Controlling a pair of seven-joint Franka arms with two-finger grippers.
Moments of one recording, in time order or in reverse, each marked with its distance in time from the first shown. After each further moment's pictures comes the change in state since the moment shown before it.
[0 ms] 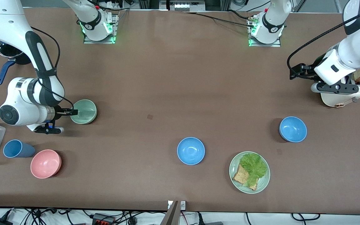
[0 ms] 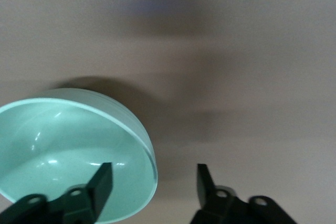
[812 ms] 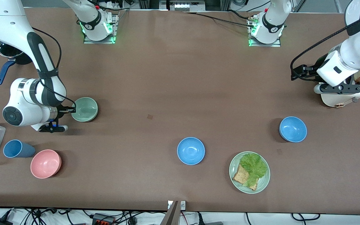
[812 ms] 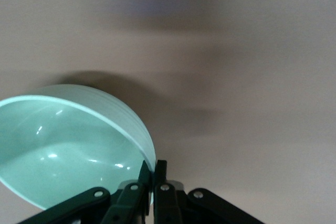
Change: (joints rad) left arm 0.007 0.003 0.007 0.000 0.000 -0.001 -0.063; right arm 0.002 -0.005 0.025 0.009 0.001 -0.061 -0.056
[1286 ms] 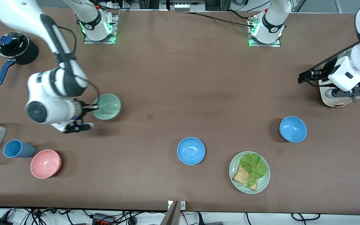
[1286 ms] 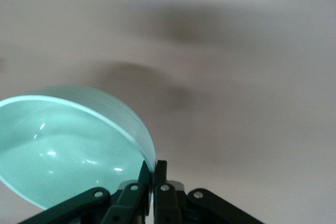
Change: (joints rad) left arm 0.066 0.036 0.003 0.000 0.003 -0.001 -0.006; right arm 0.081 -0.052 0.236 0.089 0.003 -0.087 0.177
